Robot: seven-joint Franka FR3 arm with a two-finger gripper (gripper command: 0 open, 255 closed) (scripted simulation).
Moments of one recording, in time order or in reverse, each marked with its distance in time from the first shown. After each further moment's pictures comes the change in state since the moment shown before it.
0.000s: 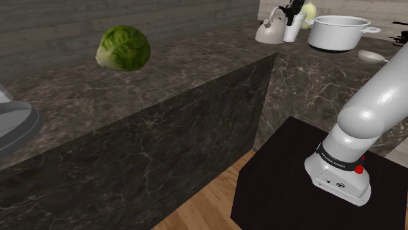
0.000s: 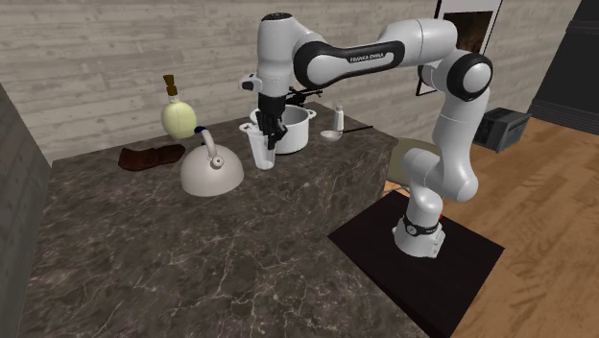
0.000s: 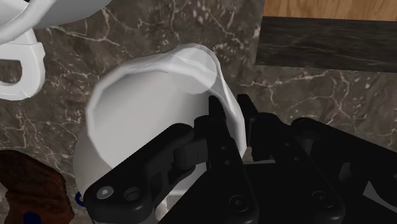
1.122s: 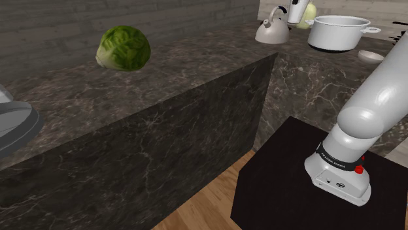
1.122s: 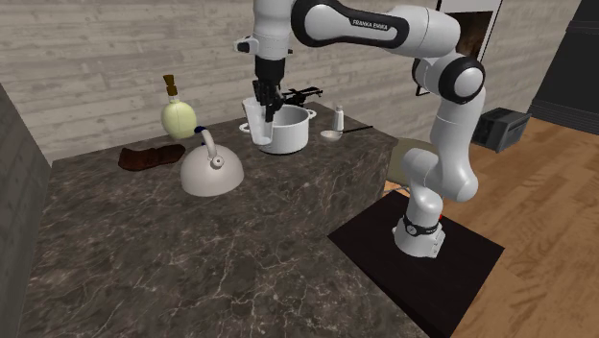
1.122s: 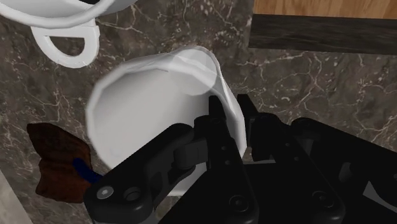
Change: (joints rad) arm -0.001 0.085 -0.010 0.323 0.038 -0.242 -0.046
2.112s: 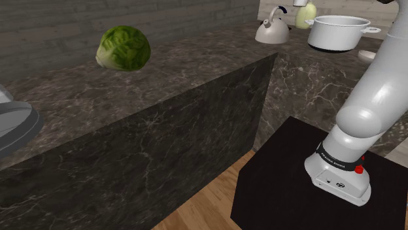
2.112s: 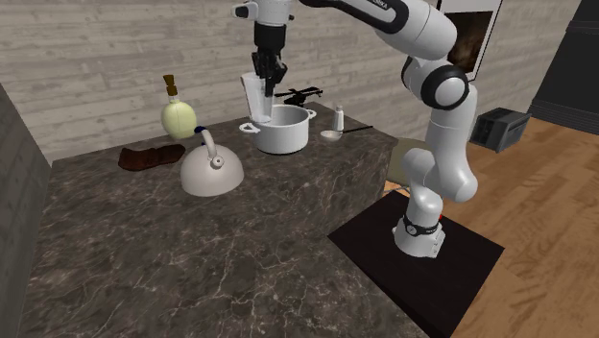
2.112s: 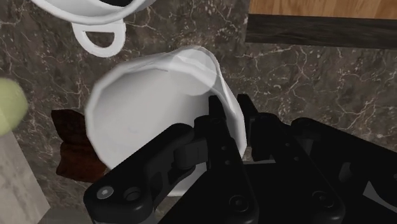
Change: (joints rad) arm -0.037 0.142 -0.033 0.367 0.067 -0.234 -0.071
